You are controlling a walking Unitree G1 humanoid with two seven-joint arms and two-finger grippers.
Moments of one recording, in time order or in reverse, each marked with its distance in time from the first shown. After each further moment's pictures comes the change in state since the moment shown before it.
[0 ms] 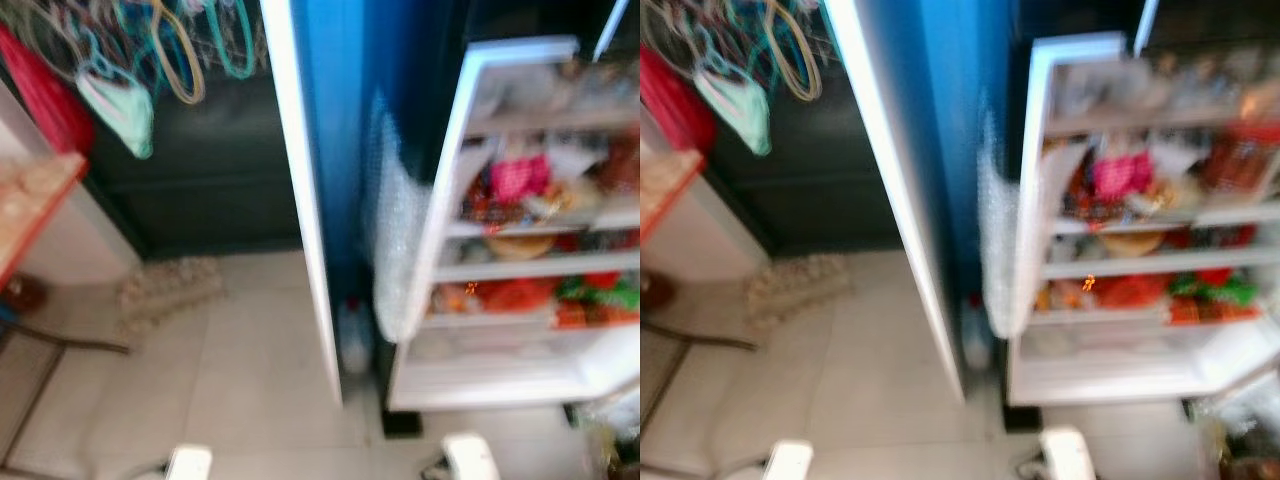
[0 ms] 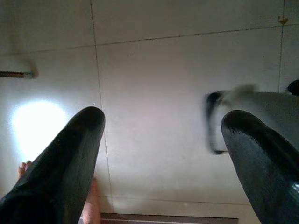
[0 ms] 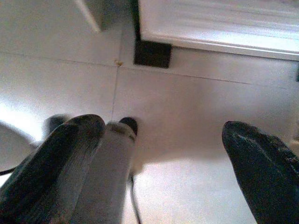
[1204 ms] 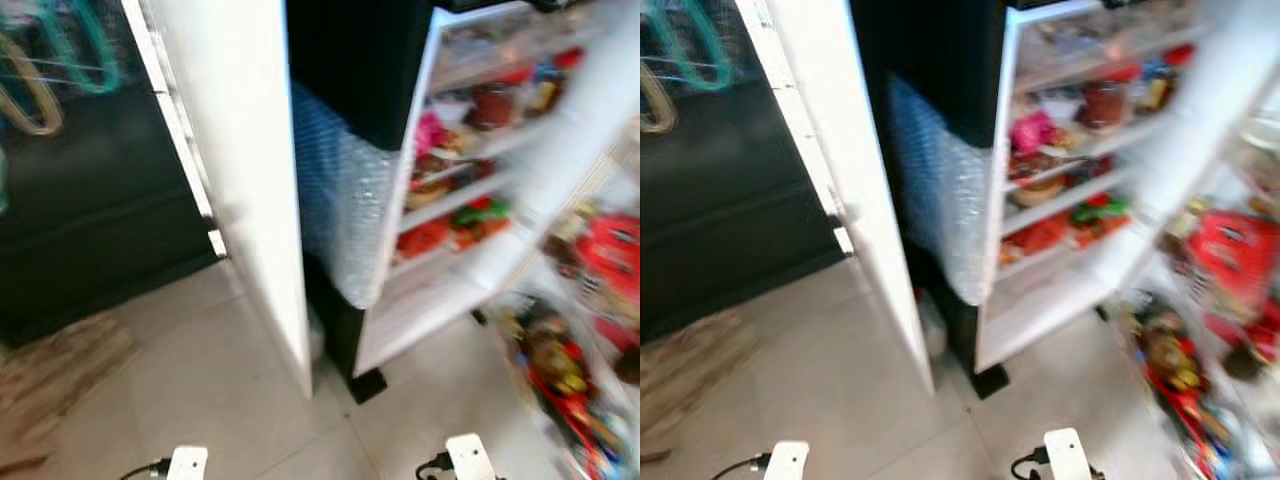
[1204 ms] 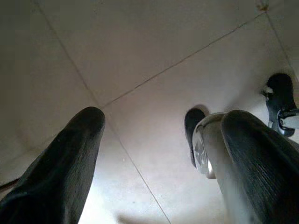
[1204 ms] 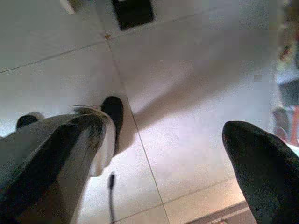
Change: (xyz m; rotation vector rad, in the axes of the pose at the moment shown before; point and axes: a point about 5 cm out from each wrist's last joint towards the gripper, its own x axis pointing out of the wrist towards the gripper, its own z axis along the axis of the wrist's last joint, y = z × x) left arm 0.000 0.006 0.004 -0.047 -0.026 0.039; right arm 0.001 0.000 0.005 -0.049 0.005 0.024
